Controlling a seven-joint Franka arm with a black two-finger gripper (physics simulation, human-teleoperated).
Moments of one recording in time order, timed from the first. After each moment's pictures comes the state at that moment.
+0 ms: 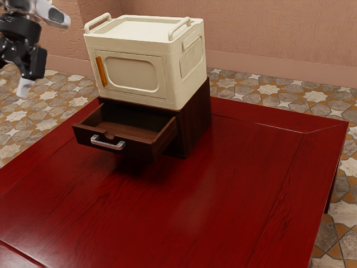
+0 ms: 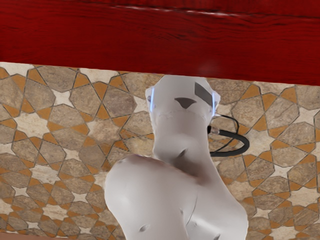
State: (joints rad) arm -0.52 -0.01 0.54 -1.31 0.10 0.67 -0.01
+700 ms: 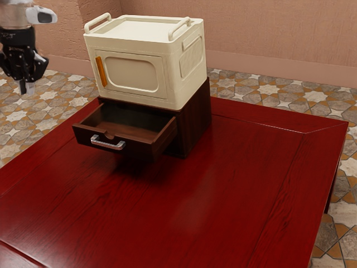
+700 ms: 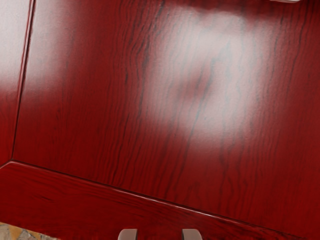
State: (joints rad) arm -0.23 -0.16 0.36 -1.54 0.17 1.23 -0.07
